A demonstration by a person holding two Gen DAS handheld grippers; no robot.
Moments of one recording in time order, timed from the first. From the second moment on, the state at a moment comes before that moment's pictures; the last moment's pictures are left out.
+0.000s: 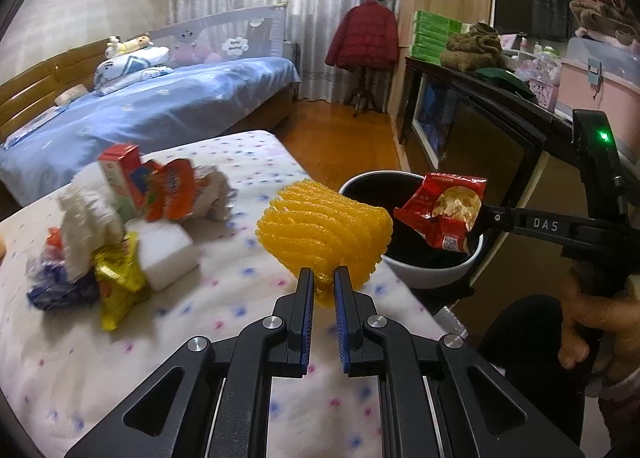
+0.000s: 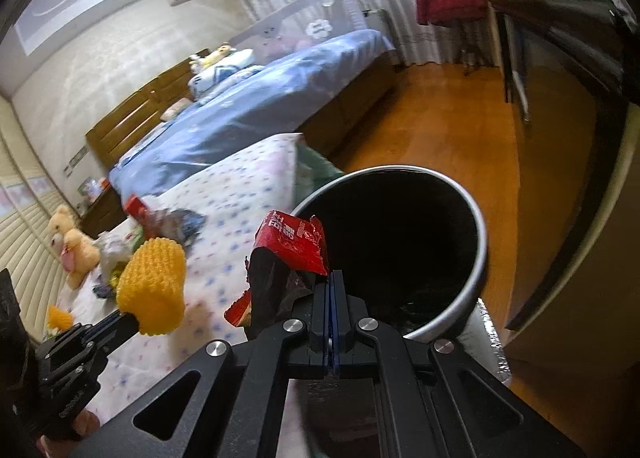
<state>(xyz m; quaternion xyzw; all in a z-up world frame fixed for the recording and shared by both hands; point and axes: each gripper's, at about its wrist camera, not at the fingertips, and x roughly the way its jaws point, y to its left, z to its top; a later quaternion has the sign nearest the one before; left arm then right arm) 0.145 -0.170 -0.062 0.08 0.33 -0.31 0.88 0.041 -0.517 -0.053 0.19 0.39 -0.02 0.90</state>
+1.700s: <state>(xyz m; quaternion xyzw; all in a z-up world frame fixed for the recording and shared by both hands) 0.167 -0.222 -0.079 0.06 0.38 -0.30 0.87 0.070 -0.550 -0.070 0.20 0.43 -0.06 0.88</state>
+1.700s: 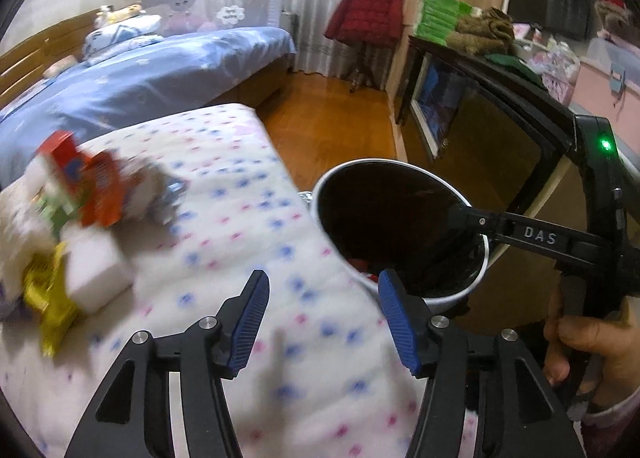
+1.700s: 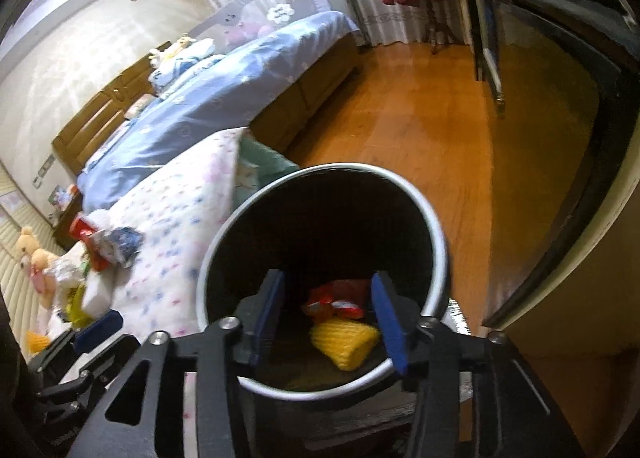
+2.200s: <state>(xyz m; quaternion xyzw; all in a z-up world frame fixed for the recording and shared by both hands) 0.090 -0.109 -0.070 -0.02 0.36 -0.19 0.91 0.066 -0.443 -0.049 0.17 0.40 0.06 0.90</state>
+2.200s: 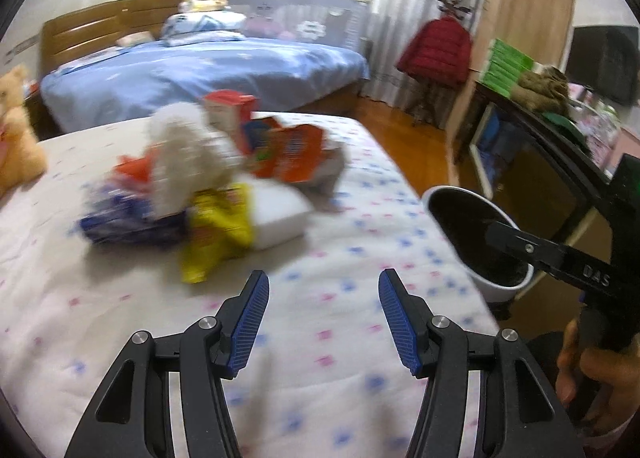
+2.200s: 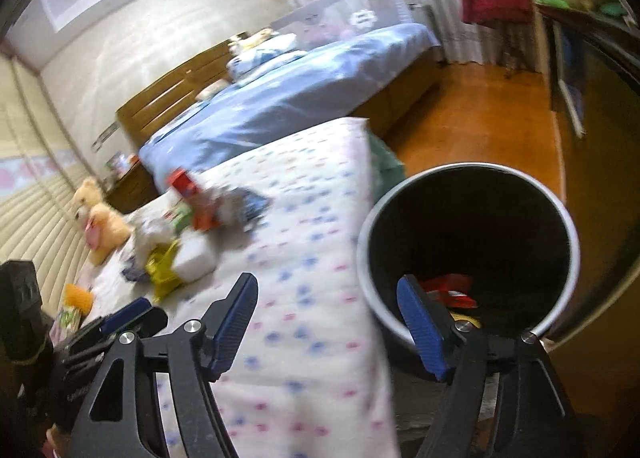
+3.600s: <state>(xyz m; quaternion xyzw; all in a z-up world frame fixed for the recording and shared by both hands) 0.055 -0.105 -0.037 -0.03 0.44 -0.17 0.88 0.148 -0.293 -0.085 0.06 0.44 0.19 0.87</state>
